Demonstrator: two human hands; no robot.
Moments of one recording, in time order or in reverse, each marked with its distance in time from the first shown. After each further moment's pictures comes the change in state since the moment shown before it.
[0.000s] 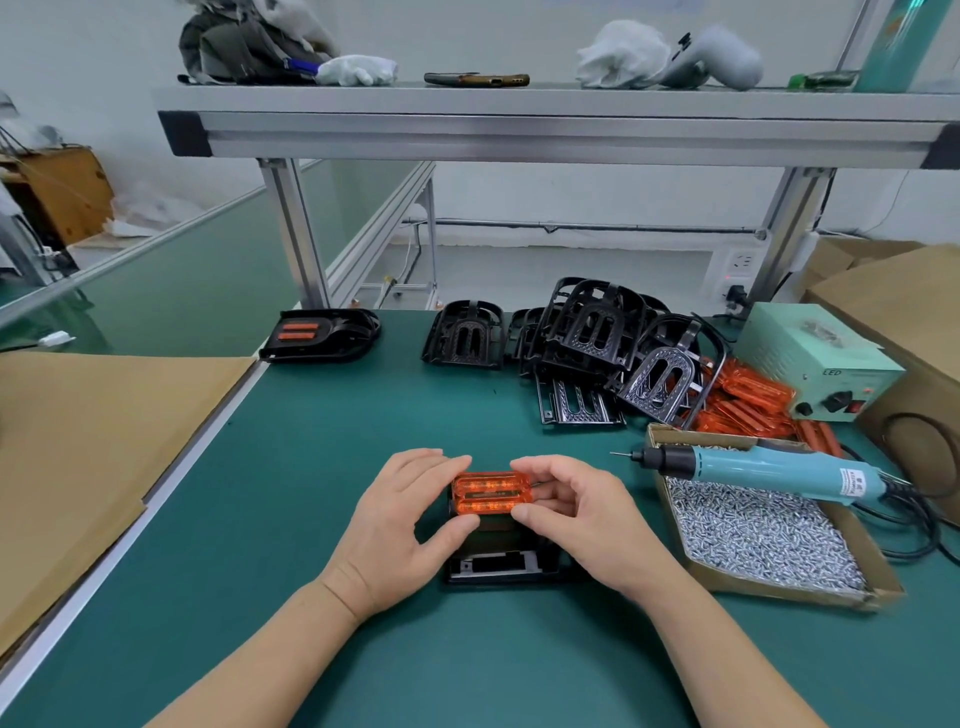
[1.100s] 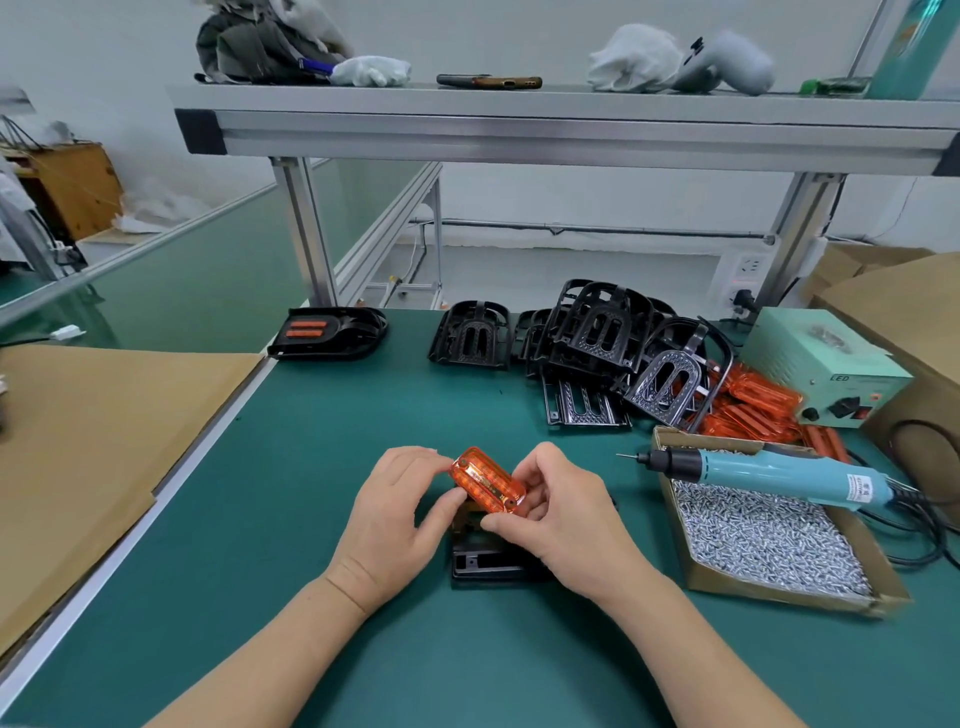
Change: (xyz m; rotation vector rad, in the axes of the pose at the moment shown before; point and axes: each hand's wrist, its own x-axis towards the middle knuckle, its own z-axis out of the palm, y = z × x) left_hand 0.001 -0.002 0.000 0.045 0.165 -0.015; right_hand 0.003 -0.011 0.024 -0.321 0.059 -0.012
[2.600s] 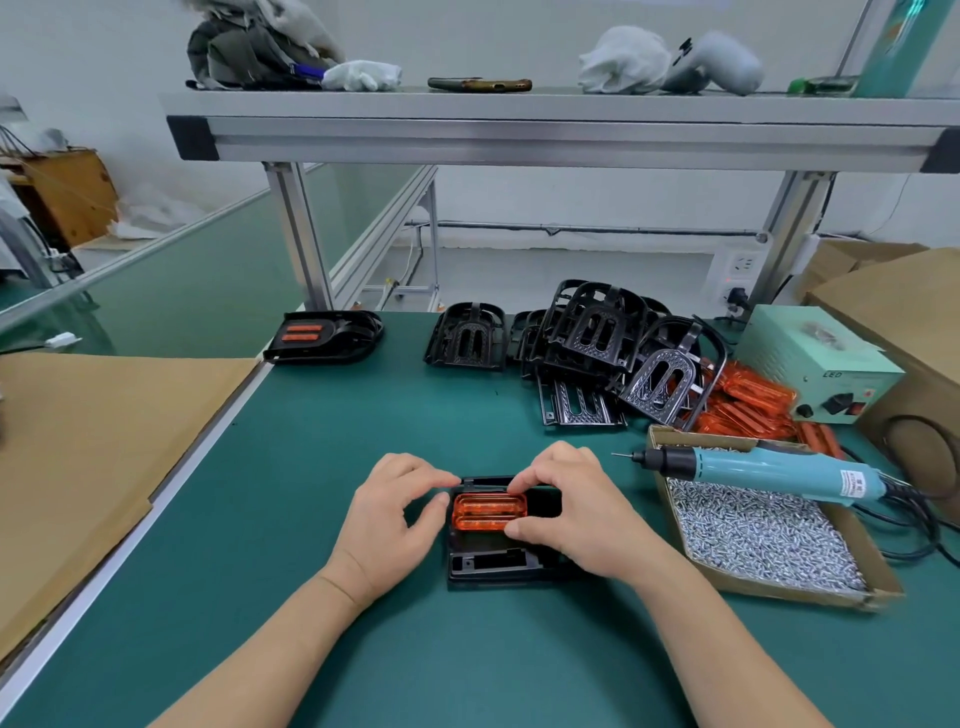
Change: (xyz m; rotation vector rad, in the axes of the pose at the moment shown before) left_hand 0.004 0.007 -0.009 -0.102 -0.124 -0.198; right_hand 0.010 0.005 -0.026 -0.268 -0.152 -0.040
